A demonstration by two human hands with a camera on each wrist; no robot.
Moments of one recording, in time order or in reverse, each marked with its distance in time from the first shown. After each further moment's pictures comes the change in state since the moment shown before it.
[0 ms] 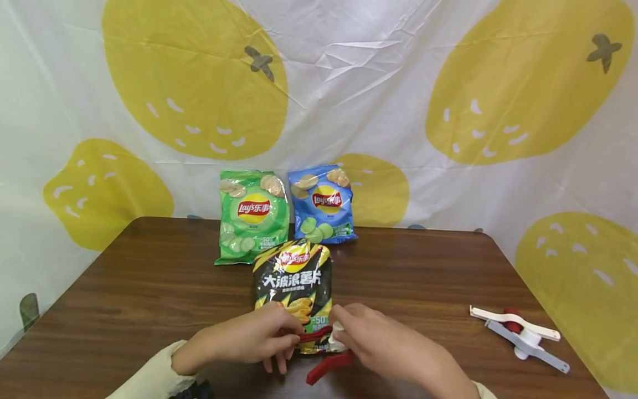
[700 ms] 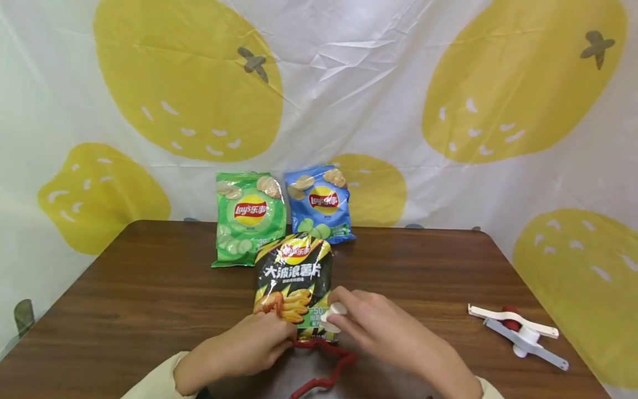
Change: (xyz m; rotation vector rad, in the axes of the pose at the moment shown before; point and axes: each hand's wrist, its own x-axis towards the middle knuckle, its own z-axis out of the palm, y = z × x) left_hand -0.002 -0.012 0.017 0.776 0.231 0.062; right_hand 0.003 0.001 -0.009 -0.064 0.252 -0.066
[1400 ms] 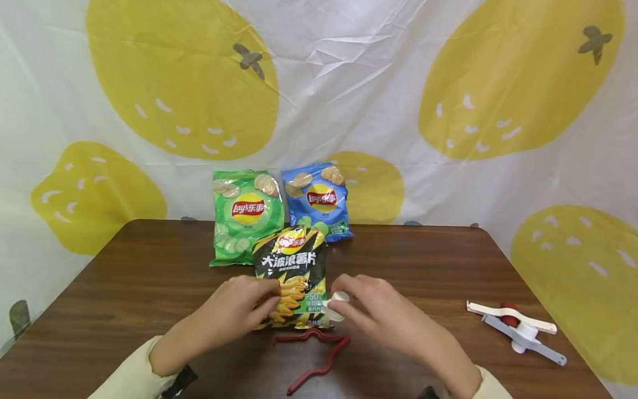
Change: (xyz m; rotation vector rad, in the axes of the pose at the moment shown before) left_hand 0.006 -0.027 -0.031 -0.056 0.280 -0.114; right_hand 0.005 0.014 -0.006 0.079 0.062 0.034
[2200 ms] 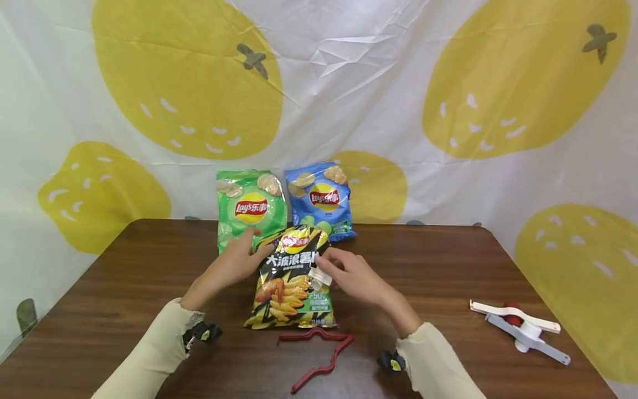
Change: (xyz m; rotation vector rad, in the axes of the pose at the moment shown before) left_hand 0.045 -0.071 0.006 -0.279 -0.046 -0.579; right_hand 0.059 0.061 0.045 0.370 -0.049 0.387
